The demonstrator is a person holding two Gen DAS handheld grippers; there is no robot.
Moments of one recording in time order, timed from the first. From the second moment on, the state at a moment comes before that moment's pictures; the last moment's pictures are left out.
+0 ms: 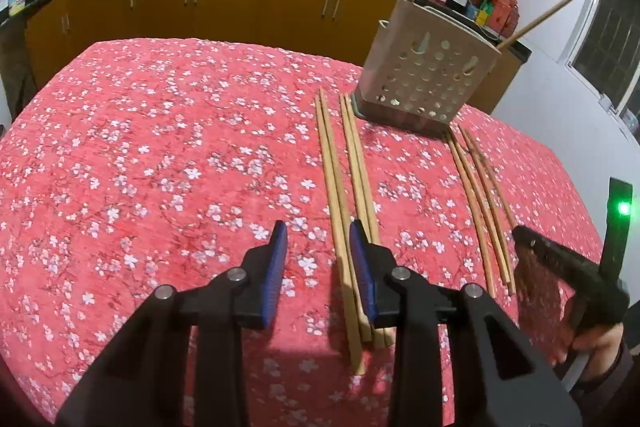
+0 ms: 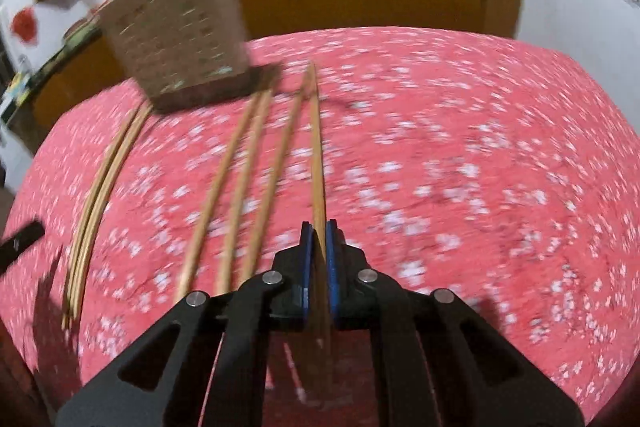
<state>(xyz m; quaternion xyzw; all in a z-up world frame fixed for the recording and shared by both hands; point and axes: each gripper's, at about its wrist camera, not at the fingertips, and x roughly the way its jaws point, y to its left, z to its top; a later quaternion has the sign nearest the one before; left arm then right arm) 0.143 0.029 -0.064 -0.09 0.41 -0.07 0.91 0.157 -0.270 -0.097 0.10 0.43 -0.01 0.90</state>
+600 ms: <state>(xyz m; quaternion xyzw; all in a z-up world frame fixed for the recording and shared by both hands) 0.151 0.008 -0.090 -0.05 0.45 -0.08 0.89 0.153 -0.280 -0.097 0.09 0.42 -0.02 0.90</state>
